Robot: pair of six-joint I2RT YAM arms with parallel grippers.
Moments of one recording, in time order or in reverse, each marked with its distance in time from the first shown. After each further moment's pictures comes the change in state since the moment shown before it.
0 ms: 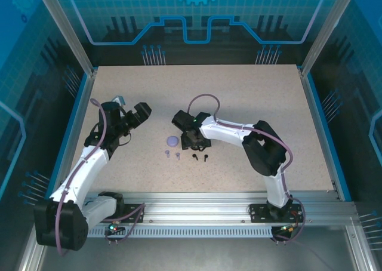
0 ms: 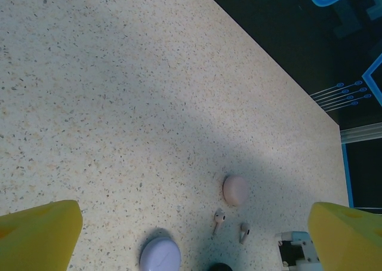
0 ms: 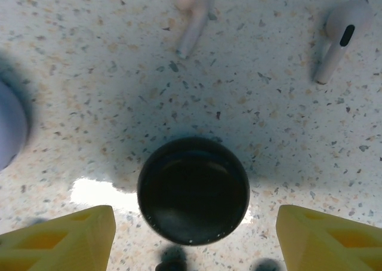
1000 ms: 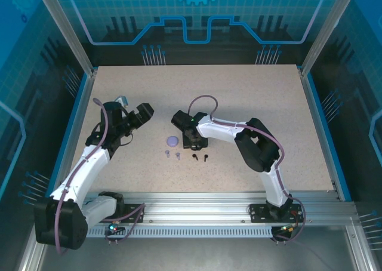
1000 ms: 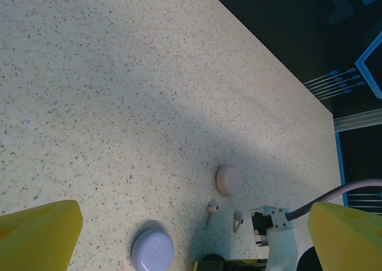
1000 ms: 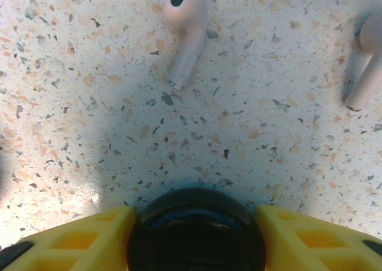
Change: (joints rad) left arm -0.020 0.010 0.000 0.007 0.026 0.000; right arm -0.017 0.080 0.037 0.027 -0.008 0.047
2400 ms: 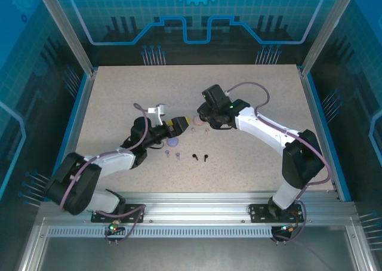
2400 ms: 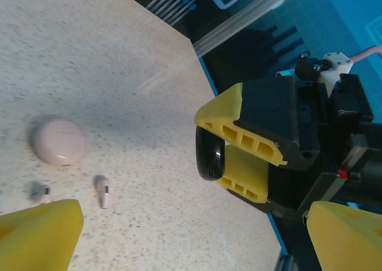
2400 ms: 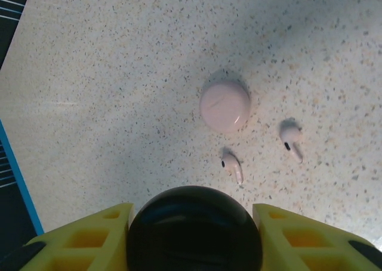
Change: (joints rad) left arm -0.354 0.358 -0.248 1.001 0.168 -0.107; right arm -0.196 -0.433 -0.189 0.248 -0.064 0.526
